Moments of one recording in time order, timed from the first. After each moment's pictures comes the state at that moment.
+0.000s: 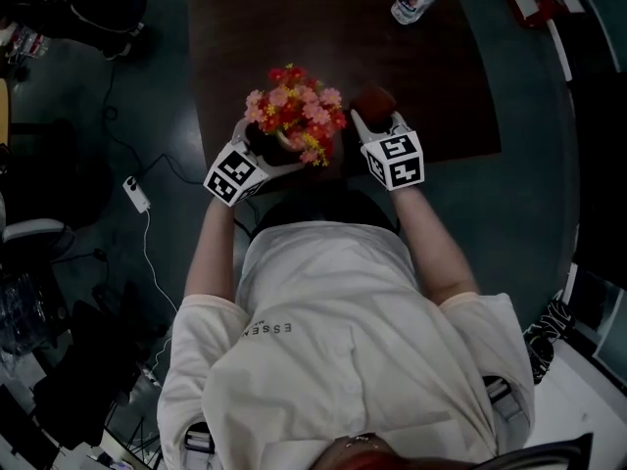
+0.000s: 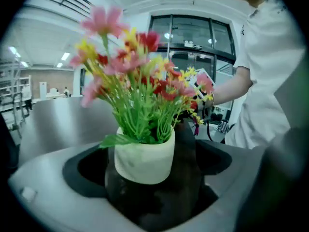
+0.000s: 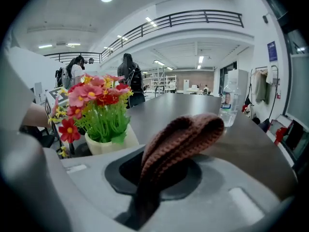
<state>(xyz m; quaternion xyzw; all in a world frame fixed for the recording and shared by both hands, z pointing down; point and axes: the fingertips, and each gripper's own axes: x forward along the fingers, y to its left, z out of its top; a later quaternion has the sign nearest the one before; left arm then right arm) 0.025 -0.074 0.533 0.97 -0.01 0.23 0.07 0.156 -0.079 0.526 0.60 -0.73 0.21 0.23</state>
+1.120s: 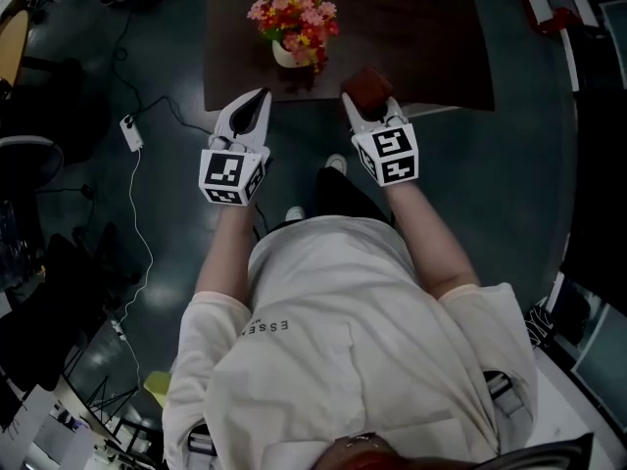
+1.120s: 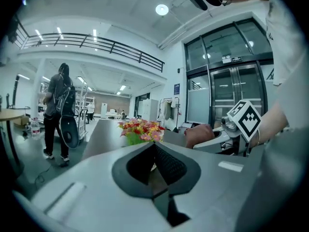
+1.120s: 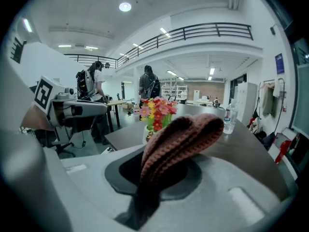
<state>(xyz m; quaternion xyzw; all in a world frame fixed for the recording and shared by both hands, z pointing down) -0.047 0.023 0.415 0.93 -0.34 0.07 0.09 0.088 0.055 0.469 0.57 -0.78 0.14 0.21</state>
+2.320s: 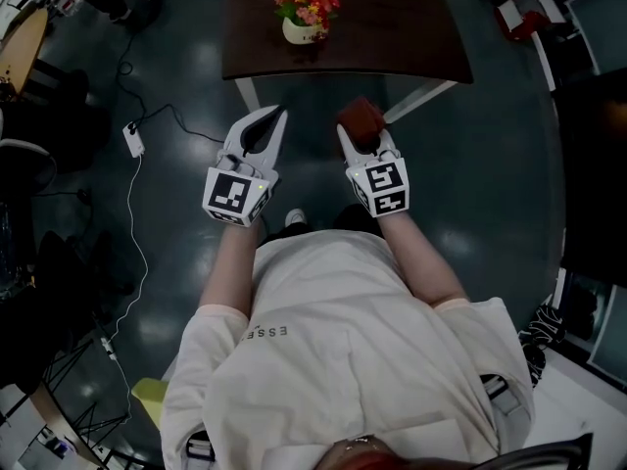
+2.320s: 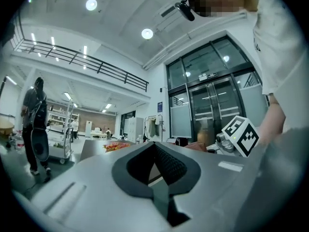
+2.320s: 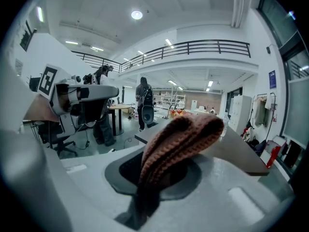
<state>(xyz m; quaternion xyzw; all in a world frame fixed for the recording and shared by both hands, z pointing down) -0.095 0.199 0.331 0.96 -0.27 -0.03 0.01 0.007 0.229 0.430 0.59 -0.78 0.08 0.19</state>
